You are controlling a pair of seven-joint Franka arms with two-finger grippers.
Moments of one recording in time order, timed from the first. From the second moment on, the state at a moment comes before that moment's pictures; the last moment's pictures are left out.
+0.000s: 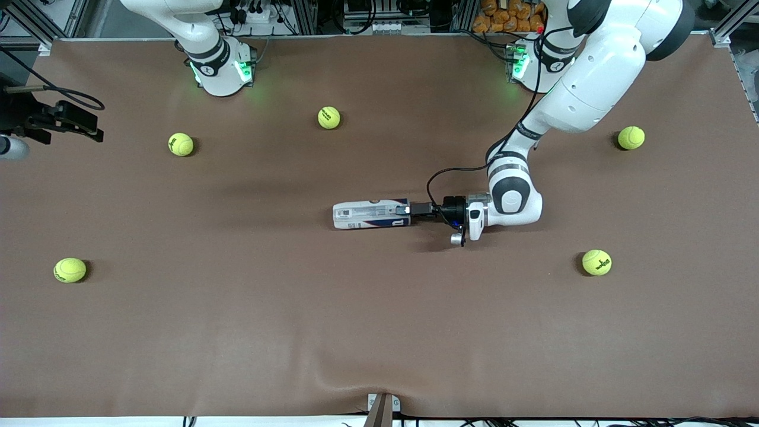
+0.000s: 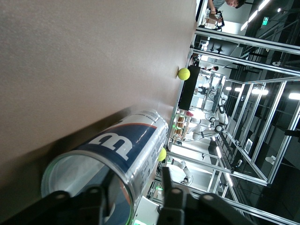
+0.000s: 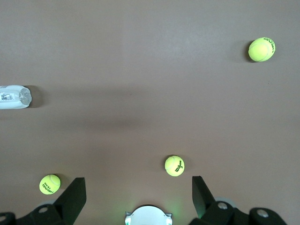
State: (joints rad) left arm -0.14 0.80 -0.33 -1.90 -1.69 2.10 0.90; right arm 0.04 0.00 -0.06 -1.52 0.01 1.37 -0.03
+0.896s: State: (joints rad) left arm -0.15 0.66 -0.34 -1.82 -1.52 2.06 0.45; right arm -0.08 -0.05 -0.08 -1.50 0.04 1.25 -0.06
